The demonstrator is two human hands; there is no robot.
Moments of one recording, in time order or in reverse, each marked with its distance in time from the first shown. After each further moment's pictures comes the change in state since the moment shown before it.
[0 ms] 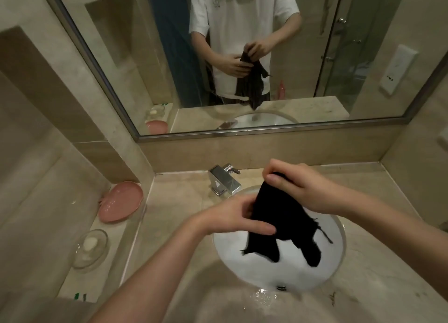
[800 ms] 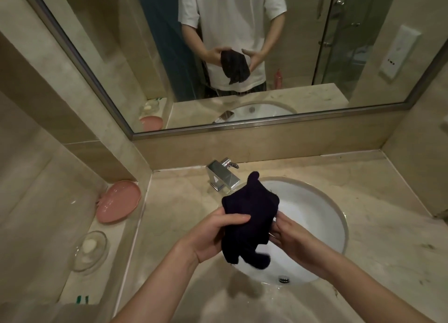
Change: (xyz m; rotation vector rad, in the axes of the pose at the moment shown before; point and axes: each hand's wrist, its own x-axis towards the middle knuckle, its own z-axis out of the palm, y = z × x) left_hand -0.022 -0.027 0.018 -0.873 0.209 -0.127; right_hand -0.052 0.045 0.127 1.249 0.012 0.504
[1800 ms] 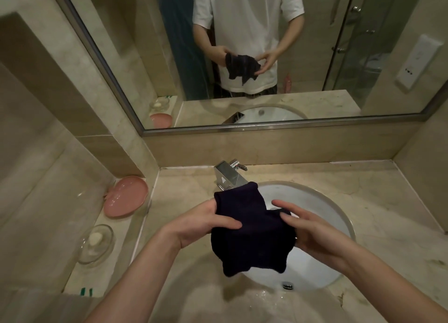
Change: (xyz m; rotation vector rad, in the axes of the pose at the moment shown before) left_hand -0.017 0.035 -0.030 0.449 0.047 -0.044; right_hand -0.010 -0.053 0.010 -0.004 0.107 0.138
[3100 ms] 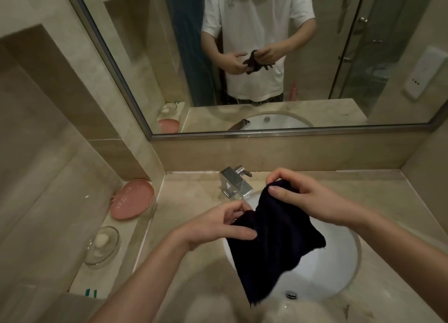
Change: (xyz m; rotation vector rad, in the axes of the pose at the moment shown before) left_hand 0.002 0.004 0.006 0.098 -0.172 0.178; right_hand 0.010 -0.082 0.020 -0.673 -0.200 -0.452
